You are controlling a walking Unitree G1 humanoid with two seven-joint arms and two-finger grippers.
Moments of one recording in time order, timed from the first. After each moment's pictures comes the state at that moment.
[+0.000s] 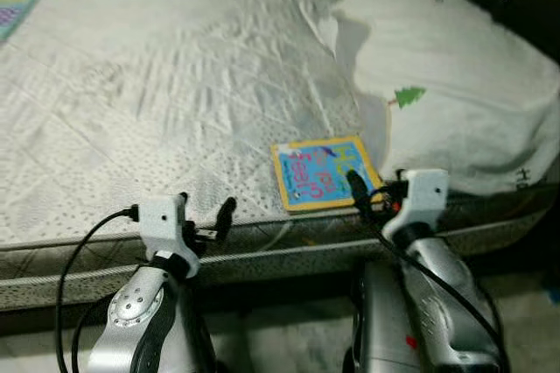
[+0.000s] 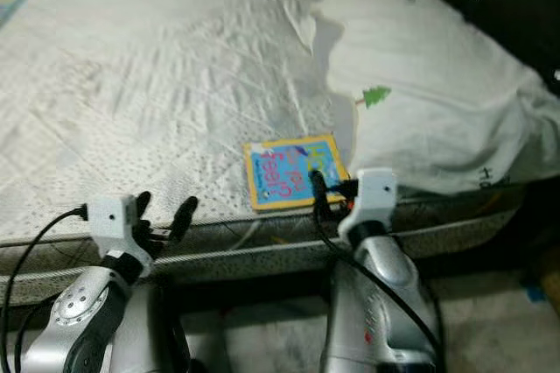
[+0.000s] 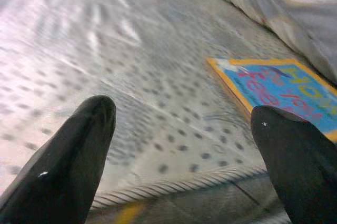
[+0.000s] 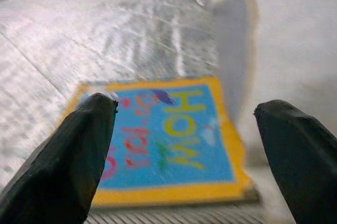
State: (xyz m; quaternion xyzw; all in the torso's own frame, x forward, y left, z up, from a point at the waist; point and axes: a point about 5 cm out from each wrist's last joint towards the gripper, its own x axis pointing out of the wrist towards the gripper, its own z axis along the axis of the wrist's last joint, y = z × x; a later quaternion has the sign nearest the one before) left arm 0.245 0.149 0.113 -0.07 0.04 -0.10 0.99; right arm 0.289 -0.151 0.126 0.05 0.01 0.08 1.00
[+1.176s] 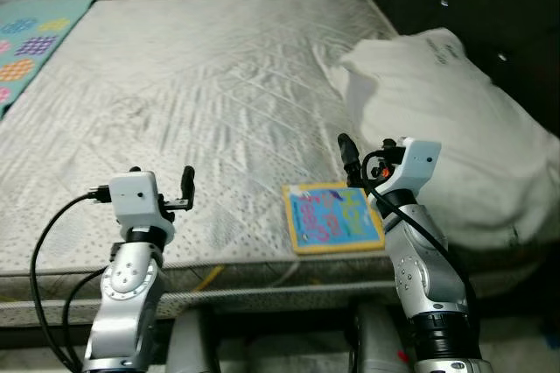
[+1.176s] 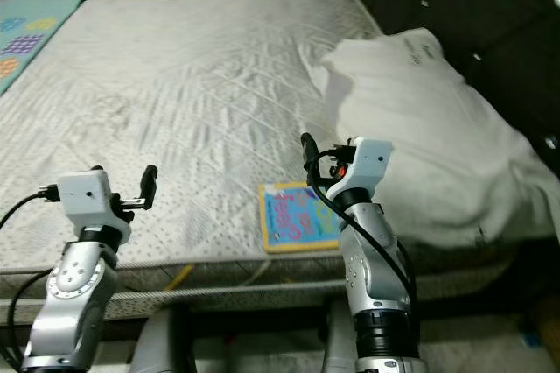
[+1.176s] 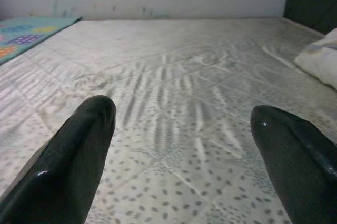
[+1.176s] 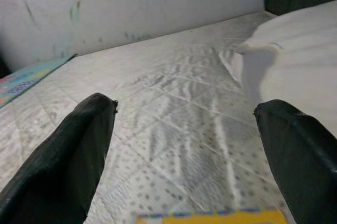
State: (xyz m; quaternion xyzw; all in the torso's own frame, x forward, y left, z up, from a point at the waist) left arm 0.276 0.183 0.119 -0.01 -0.03 0.03 1.00; right arm 0.324 -0.138 0.143 0.12 -0.05 0.09 0.99
